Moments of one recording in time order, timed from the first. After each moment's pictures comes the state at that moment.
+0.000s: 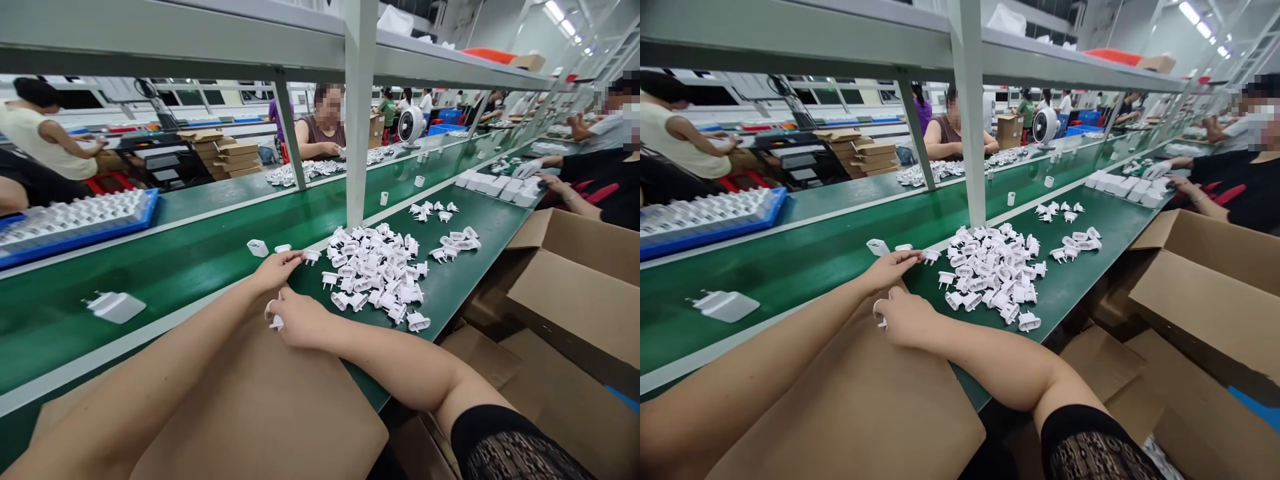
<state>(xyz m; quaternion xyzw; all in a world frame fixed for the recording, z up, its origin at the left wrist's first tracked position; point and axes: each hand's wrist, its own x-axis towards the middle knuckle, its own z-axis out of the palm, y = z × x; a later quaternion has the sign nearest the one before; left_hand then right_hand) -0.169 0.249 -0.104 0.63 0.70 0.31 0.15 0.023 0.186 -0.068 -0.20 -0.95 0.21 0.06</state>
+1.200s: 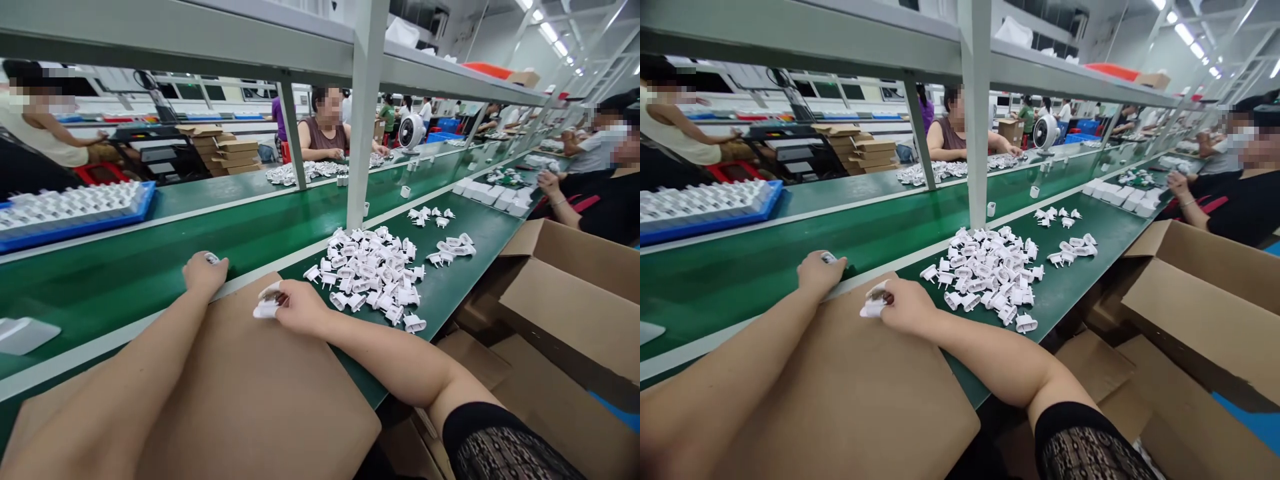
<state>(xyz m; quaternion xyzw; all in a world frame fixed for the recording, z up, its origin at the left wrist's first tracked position) -0.279 0.198 -0.106 0.36 0.85 0.38 0.05 0.010 0.199 -0.076 -0.23 -0.80 0.50 0.23</state>
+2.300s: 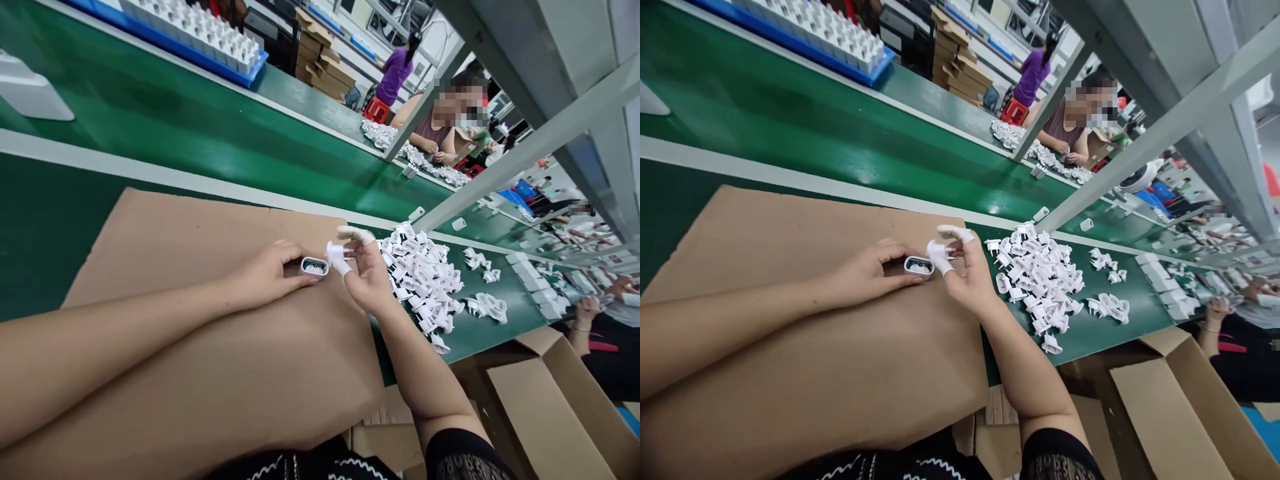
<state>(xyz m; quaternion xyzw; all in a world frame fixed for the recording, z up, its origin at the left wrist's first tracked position) -0.155 0.028 -0.116 0.53 0.67 0.46 0.22 0.007 0.169 -0.065 -0.14 -0.82 0.48 0.29</state>
